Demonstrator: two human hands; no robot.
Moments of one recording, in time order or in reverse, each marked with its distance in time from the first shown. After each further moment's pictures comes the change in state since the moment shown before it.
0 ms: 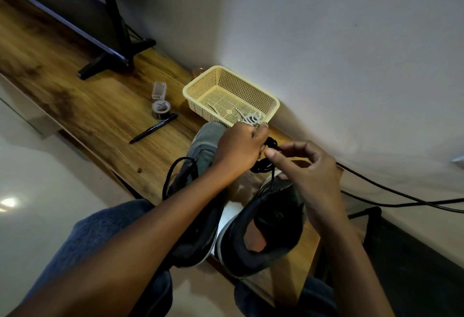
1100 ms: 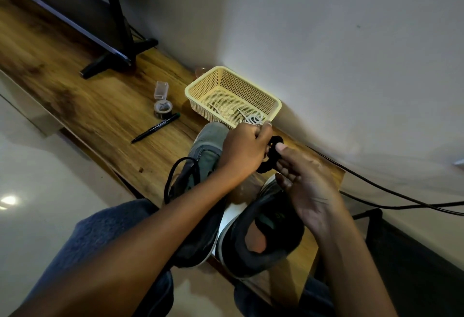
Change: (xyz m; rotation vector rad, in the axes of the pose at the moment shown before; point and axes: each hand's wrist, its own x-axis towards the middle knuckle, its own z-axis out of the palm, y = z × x) left_hand -0.001 -0.001 0.006 -0.056 0.066 0.032; right_hand 0.002 -0.004 0.008 0.526 -0.074 0.358
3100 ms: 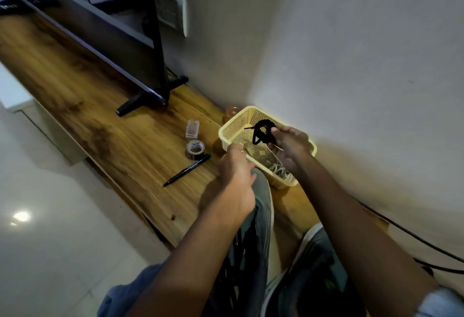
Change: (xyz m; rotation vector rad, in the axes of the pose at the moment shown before) left_hand 0.046 0.006 -0.074 -0.945 0.335 -0.823; right_hand 0.185 -0.012 0.113 -0.060 0.040 -0.034
